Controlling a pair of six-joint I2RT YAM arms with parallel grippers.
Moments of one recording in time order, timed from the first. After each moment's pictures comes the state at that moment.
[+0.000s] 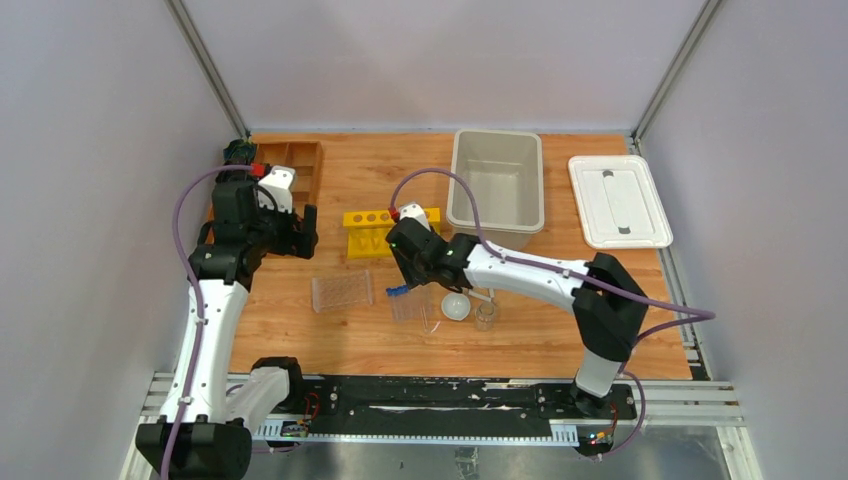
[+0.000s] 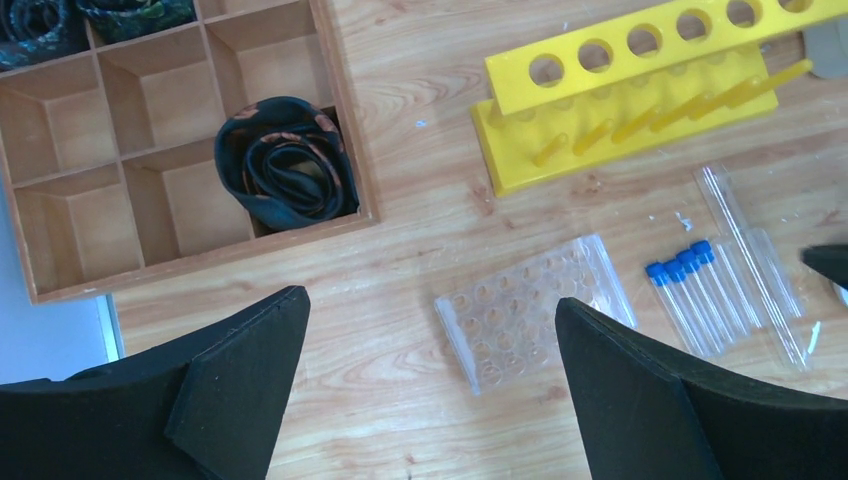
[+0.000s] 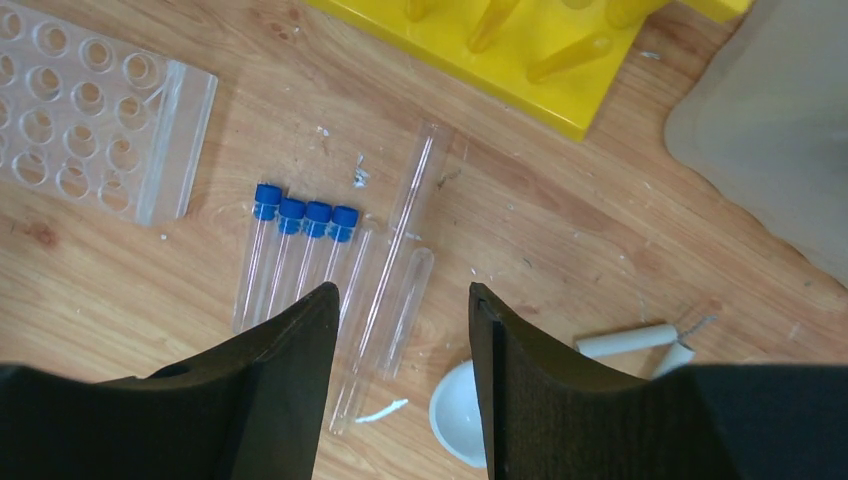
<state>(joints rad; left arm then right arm) 0.04 0.94 1.02 -0.73 0.19 0.18 1.04 1.71 1.31 -0.52 0.35 0.39</state>
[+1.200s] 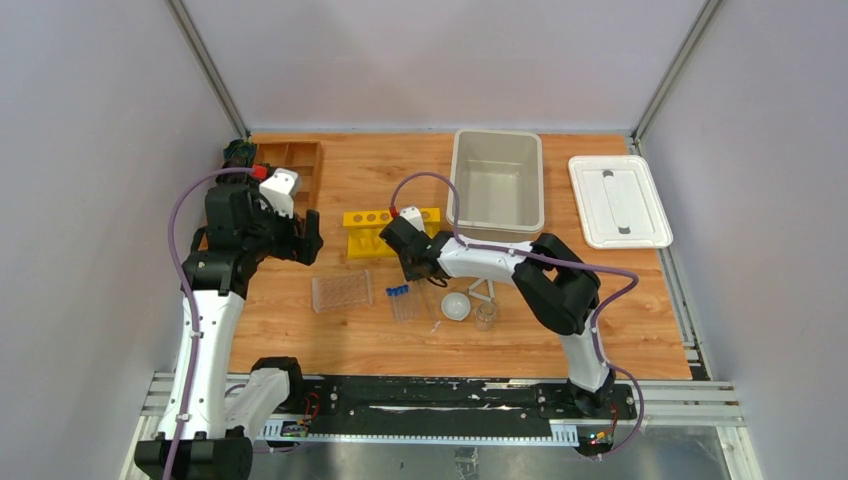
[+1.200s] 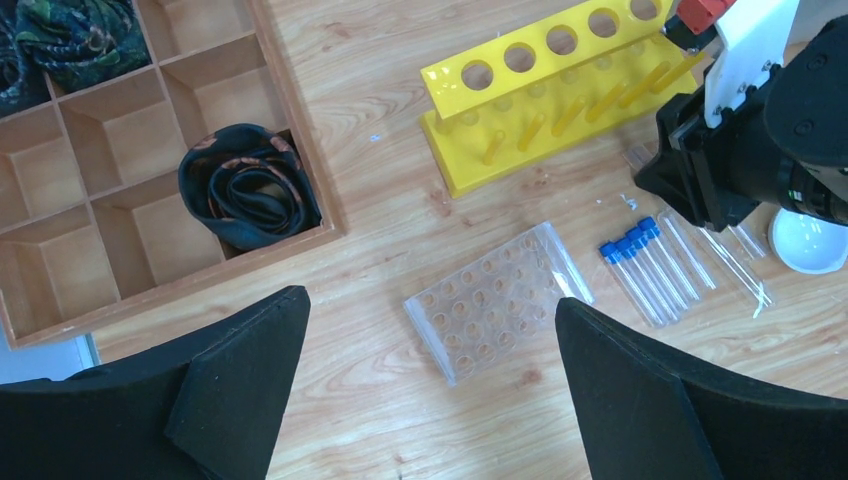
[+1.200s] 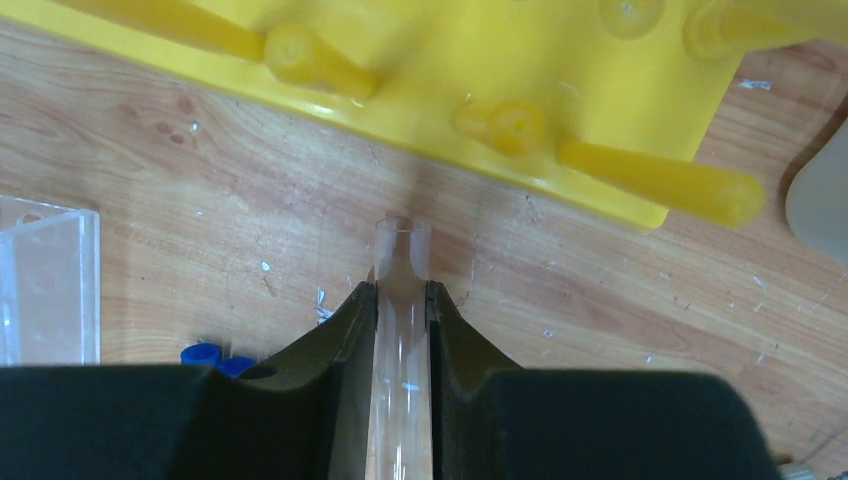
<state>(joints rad) 0.04 0.89 1.05 -0.79 0.31 0.22 0.97 2.02 1.39 -0.37 0.32 0.48</state>
